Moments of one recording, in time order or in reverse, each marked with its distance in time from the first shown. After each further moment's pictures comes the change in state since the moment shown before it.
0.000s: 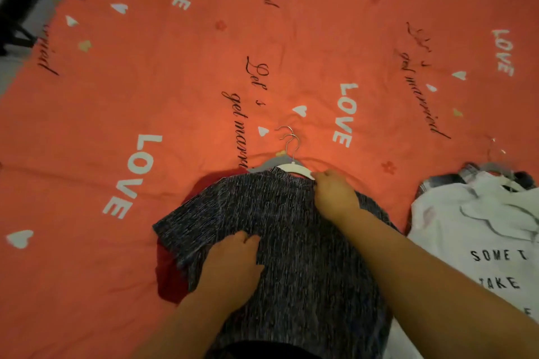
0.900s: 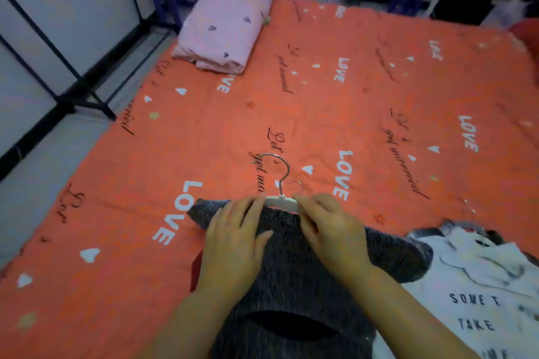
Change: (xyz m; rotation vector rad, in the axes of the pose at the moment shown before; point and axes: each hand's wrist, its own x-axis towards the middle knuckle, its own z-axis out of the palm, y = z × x) left_hand -0.113 0.012 -0.115 -0.149 0.958 0.127; right_hand -0.151 -0.096 -0.128 0.160 0.798 -0.500
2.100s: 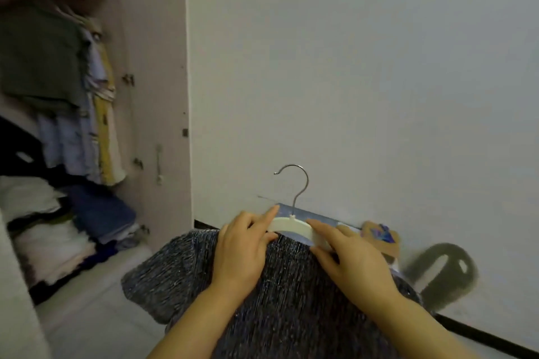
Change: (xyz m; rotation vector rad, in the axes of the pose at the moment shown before) left_hand -0.647 -0.065 -0.508 0.816 1.117 -1.116; right_hand -0.211 -0.790 -0.091 0.846 -0.288 -1.615
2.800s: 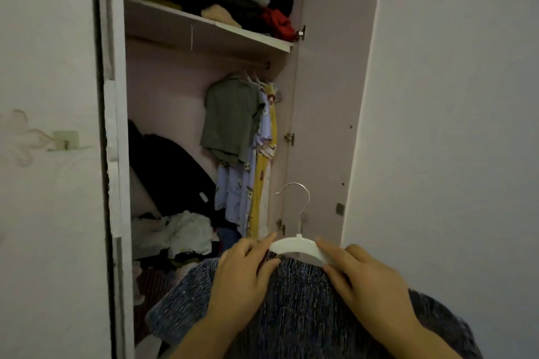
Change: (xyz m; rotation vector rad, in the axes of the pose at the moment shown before) left_hand 0.162 -0.371 -0.057 0.518 0.189 -0.433; right_hand 0.398 -0.080 0.279 0.217 0.162 -0.538
